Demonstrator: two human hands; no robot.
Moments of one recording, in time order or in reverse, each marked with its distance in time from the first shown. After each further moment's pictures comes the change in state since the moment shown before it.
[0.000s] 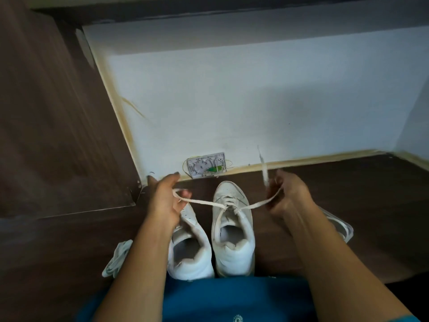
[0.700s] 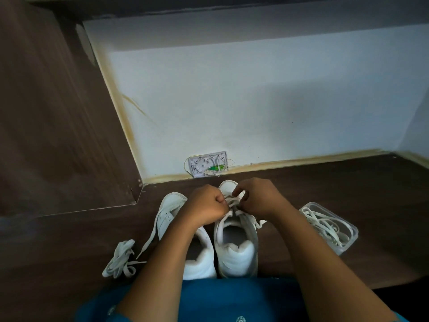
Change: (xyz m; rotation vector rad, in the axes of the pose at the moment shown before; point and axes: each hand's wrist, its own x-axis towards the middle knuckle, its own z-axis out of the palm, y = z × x) left_hand -0.011 -0.027 0.024 1.397 -0.436 0.448; right_hand 0.001 0.026 0.017 -1.632 -0.407 -0.834
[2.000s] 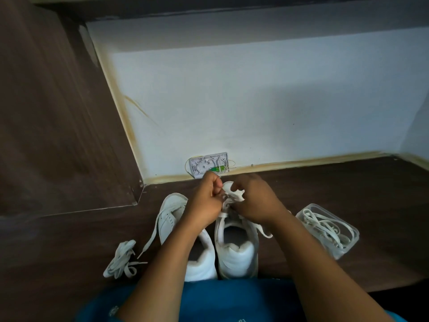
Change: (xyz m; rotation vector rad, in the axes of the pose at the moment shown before) left_hand 0.009 -0.012 0.016 -0.494 0.188 0.083; right_hand -0.003 -0.009 0.008 0.018 0.162 -0.122
